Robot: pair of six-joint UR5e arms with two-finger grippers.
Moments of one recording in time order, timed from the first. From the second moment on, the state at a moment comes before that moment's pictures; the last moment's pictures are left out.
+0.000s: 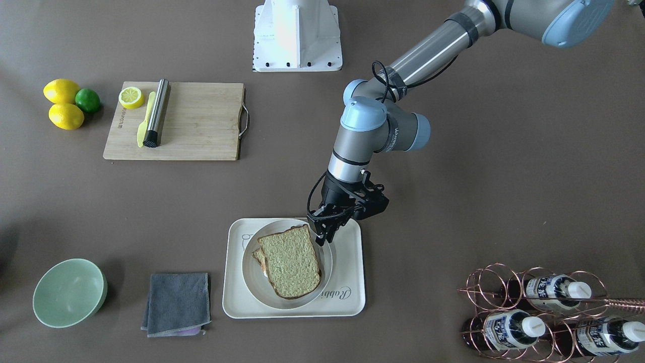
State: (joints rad) left arm -0.59 -2.41 -1.11 -2.36 -1.52 -1.80; right arm 1.33 -1.71 1.85 -1.46 2.27 0.35
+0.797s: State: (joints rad) left arm -0.67 -2.35 -1.24 -2.35 -1.62 -1.76; right arm 1.33 -1.72 1.85 -1.46 2.27 0.35
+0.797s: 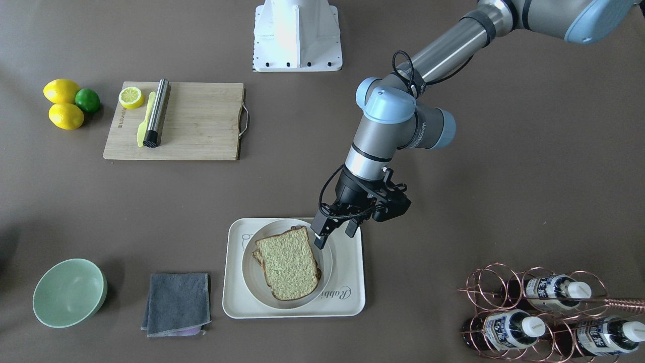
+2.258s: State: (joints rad) left arm -1.15 -1.68 -1.75 -2.21 -2.01 -0.63; right arm 1.56 -1.76 1.76 -1.46 2.28 0.08
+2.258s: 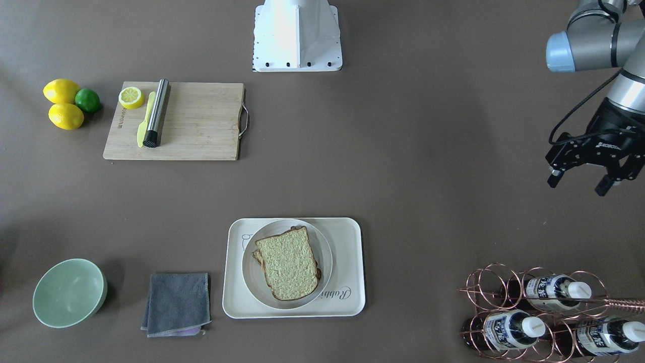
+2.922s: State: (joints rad) left arm -1.28 -1.62 -1.67 -2.15 -2.16 -0.51; right arm 1.58 -1.77 1.75 -1.46 2.29 0.06
